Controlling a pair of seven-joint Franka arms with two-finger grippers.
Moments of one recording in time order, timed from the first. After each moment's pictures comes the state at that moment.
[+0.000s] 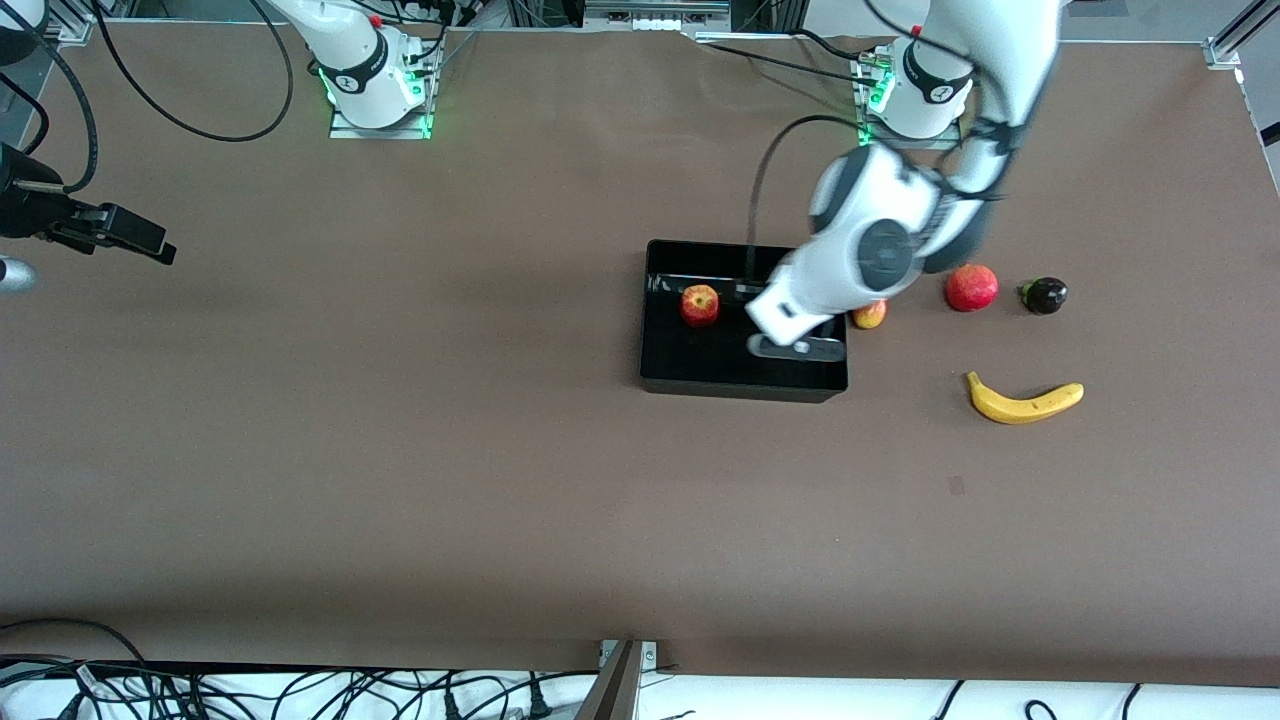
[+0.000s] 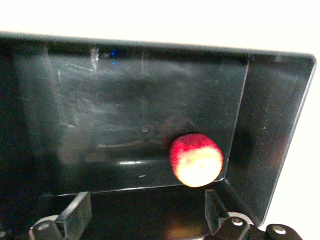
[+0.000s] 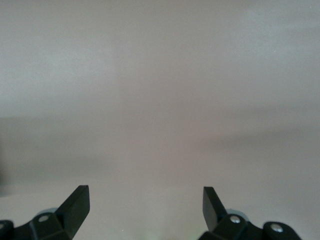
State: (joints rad) left arm -0.33 0.32 -0.09 -1.88 -0.34 2.04 -0.23; right arm -0.01 0.03 -0.05 -1.64 0.03 1.59 0.08
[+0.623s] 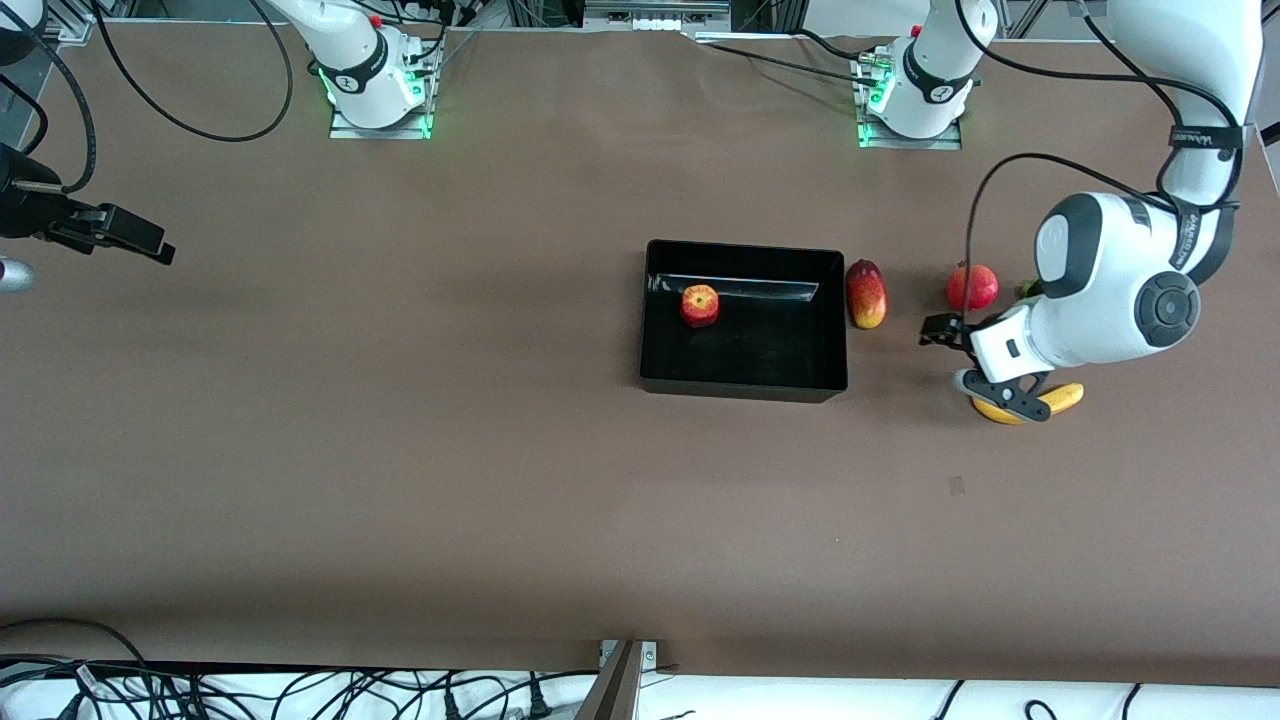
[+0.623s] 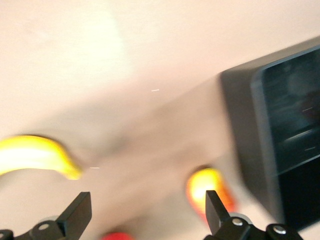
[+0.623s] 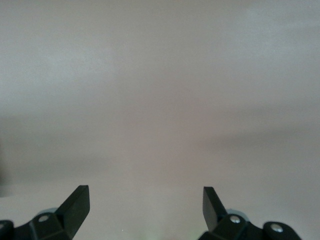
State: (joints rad) left arm 0.06 0.34 -0.09 -1.93 -0.08 2.07 0.45; right arm -0.01 0.03 -0.05 -1.64 0.03 1.59 0.08
